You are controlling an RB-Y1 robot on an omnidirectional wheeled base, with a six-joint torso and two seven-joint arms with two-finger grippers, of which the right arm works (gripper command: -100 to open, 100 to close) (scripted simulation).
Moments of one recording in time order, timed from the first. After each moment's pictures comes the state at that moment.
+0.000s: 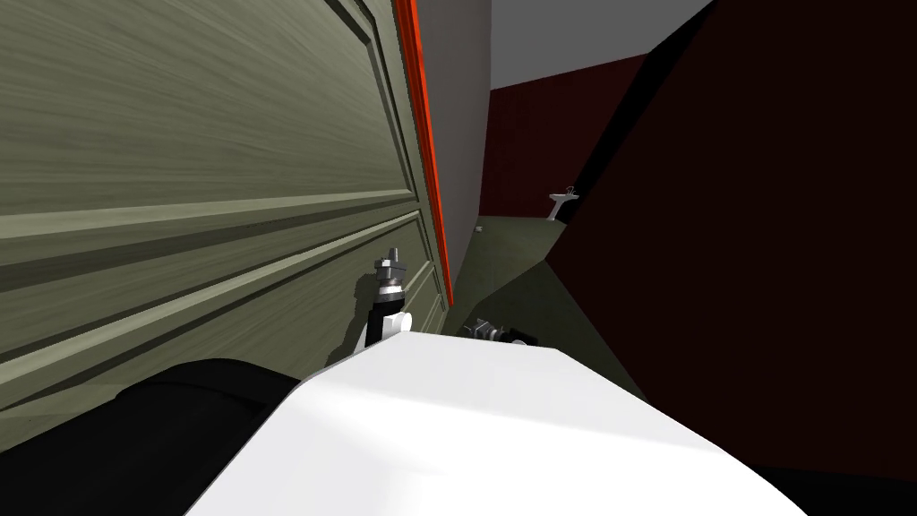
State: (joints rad) arm 0.47 -0.13 0.29 -1.84 -0.95 0.81 -0.81
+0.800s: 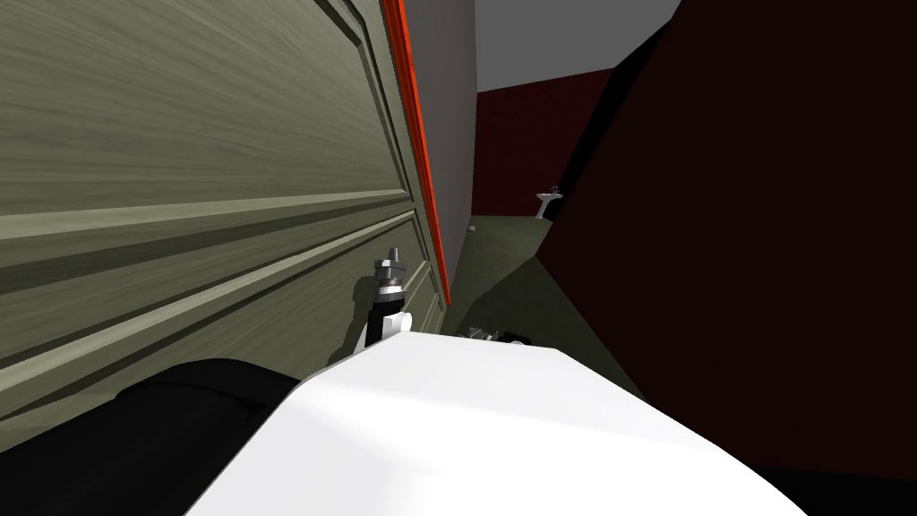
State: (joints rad) arm 0.47 -0.12 0.31 -1.80 -1.05 0.95 -0.89
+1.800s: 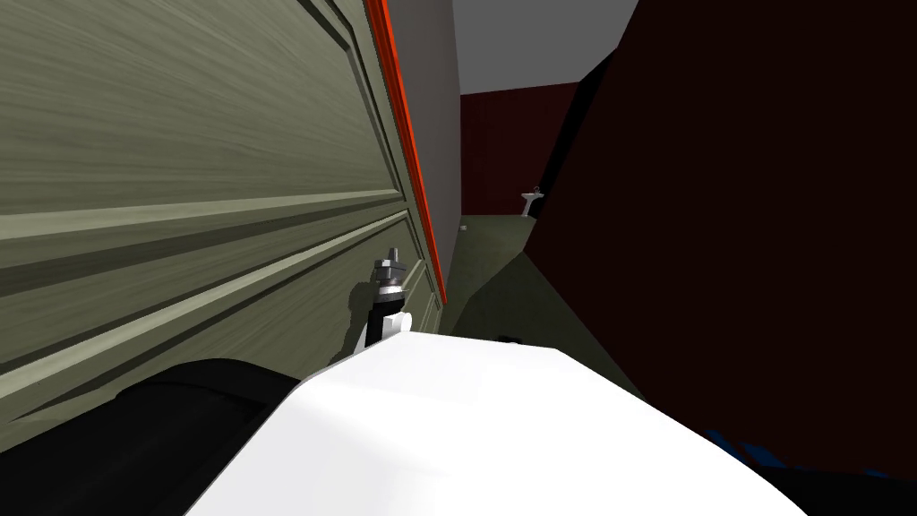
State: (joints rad) arm 0.48 -0.09 0.35 -1.76 -1.16 1.14 -1.01
